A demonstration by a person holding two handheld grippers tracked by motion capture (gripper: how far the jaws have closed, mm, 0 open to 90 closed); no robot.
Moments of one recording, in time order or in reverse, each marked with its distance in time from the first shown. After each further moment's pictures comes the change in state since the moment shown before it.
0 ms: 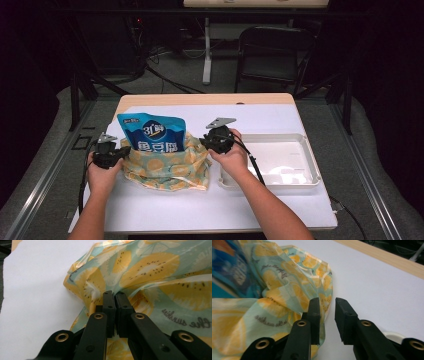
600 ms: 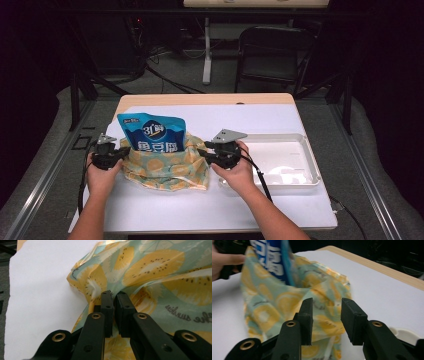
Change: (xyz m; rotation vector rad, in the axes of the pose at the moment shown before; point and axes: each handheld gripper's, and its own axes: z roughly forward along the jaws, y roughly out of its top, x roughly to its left) left arm 0.001 -0.002 -0.002 0.002 0.019 0.009; right arm 0.031 -0.019 -0.046 -0.141 0.072 -0.045
